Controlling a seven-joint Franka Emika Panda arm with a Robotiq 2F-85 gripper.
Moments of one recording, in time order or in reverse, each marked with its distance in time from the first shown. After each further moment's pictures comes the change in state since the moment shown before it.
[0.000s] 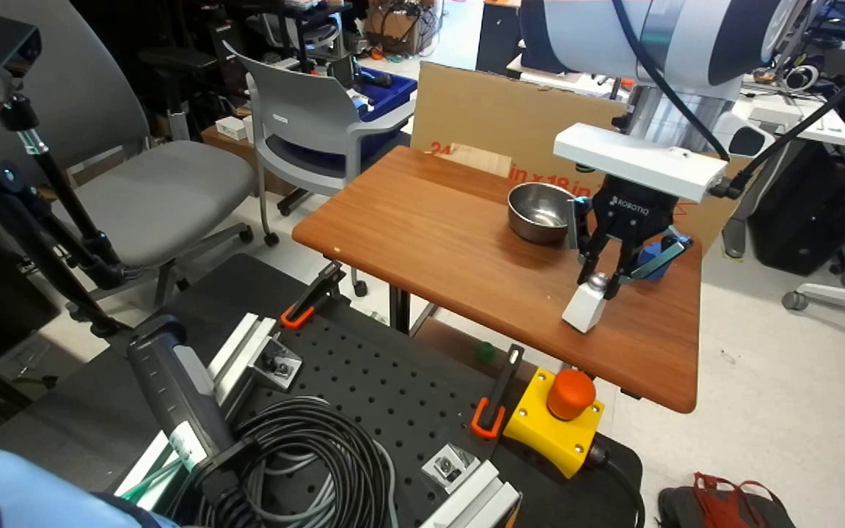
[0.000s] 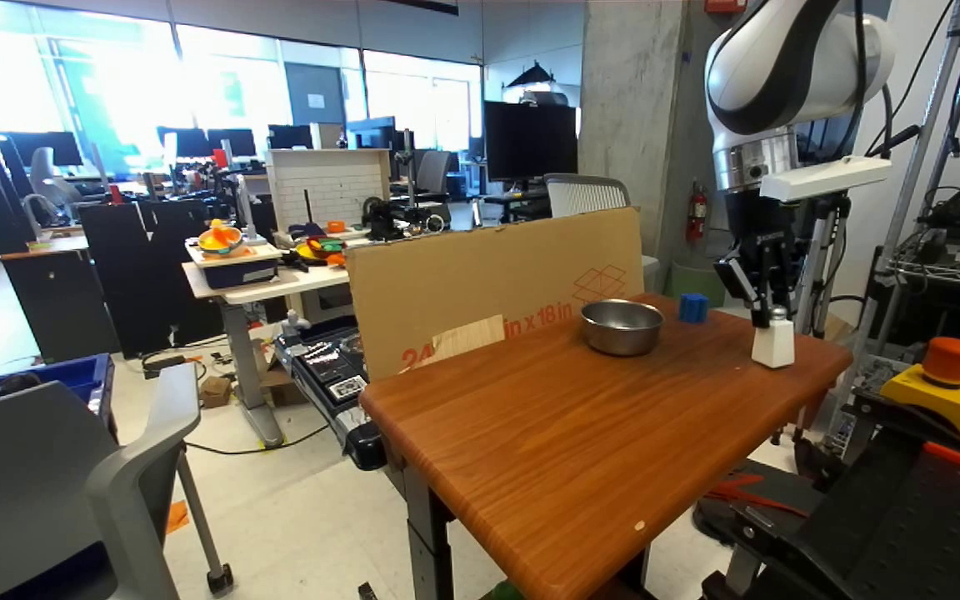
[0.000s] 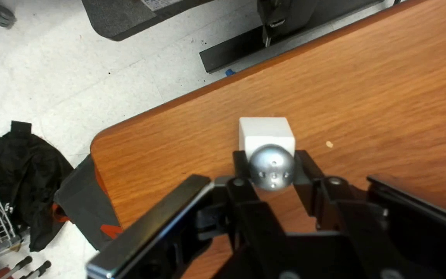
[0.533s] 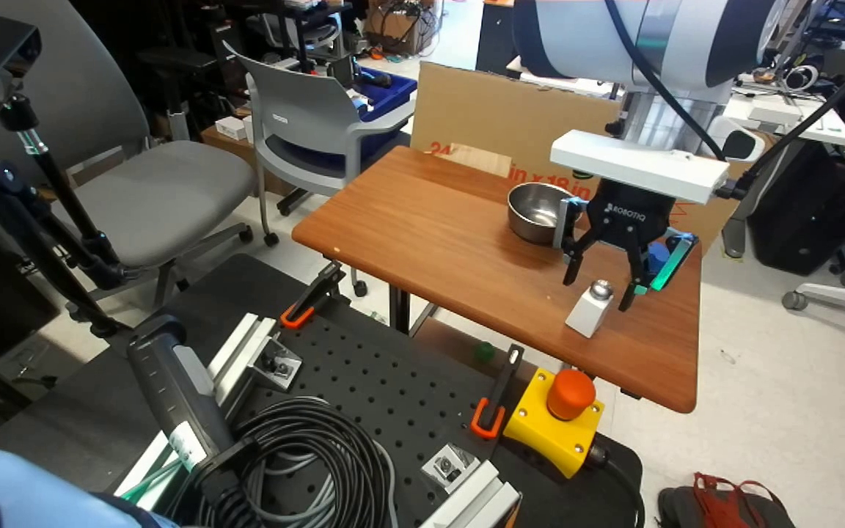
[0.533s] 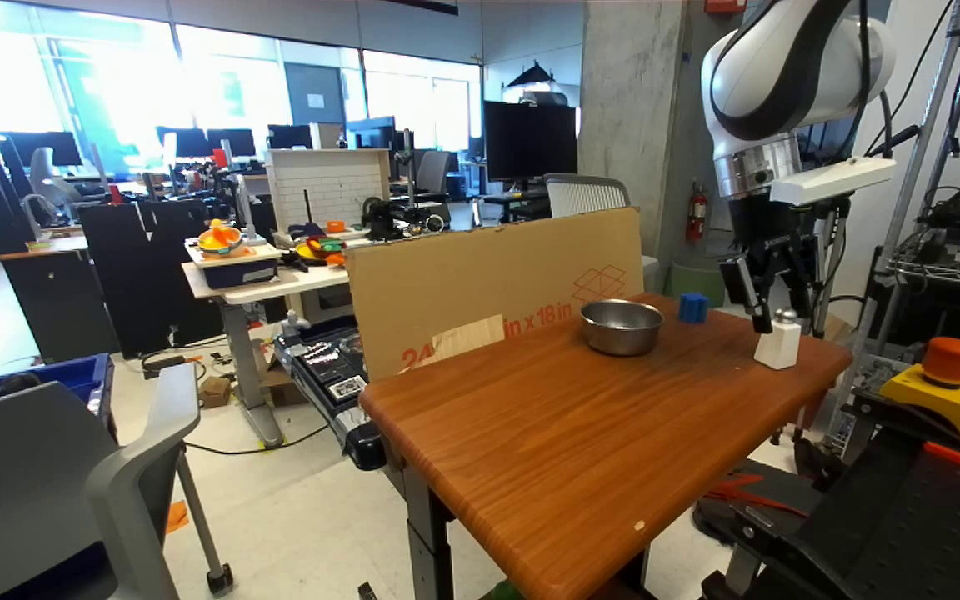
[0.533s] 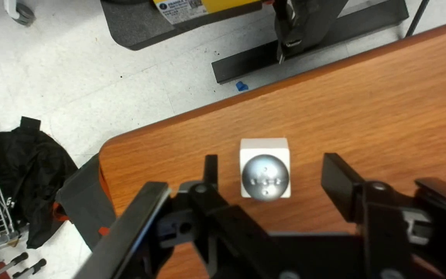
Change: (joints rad) arm 0.005 -0.006 0.001 -0.015 -0.051 -0.031 -0.030
